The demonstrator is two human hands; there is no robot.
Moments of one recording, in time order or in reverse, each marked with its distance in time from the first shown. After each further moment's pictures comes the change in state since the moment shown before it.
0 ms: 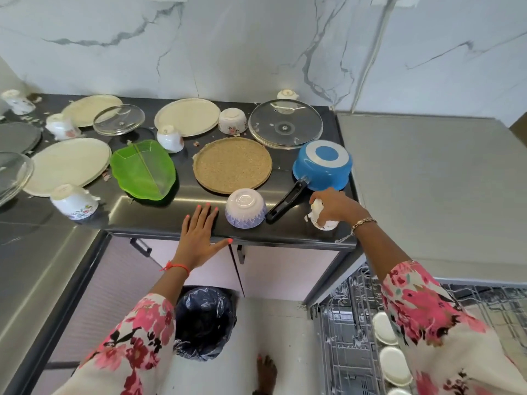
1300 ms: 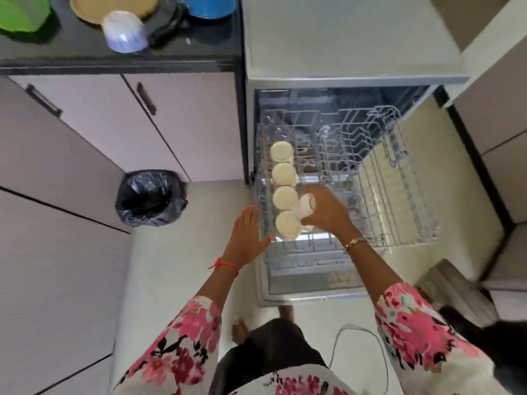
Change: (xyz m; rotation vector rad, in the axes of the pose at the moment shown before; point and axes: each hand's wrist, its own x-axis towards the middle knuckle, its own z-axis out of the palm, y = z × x) left_hand -0.378 0.347 0.175 -0.330 -0.379 0.085; right_hand -0.407 0.197 0.254 0.393 0.116 0.193
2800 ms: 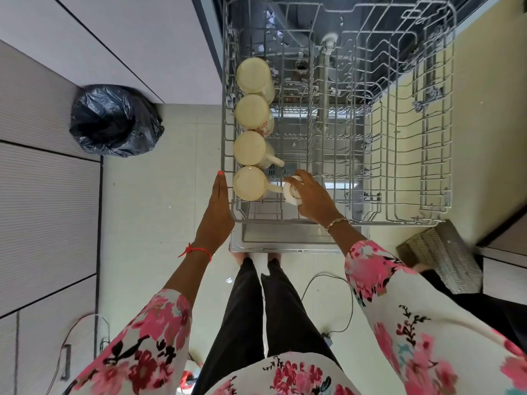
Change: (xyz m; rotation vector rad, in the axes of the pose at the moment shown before) left_hand 0.042 0.022 0.110 -0.133 0.089 -0.262; right_hand 0.071 0.193 0.082 -0.221 -0.228 -0.314
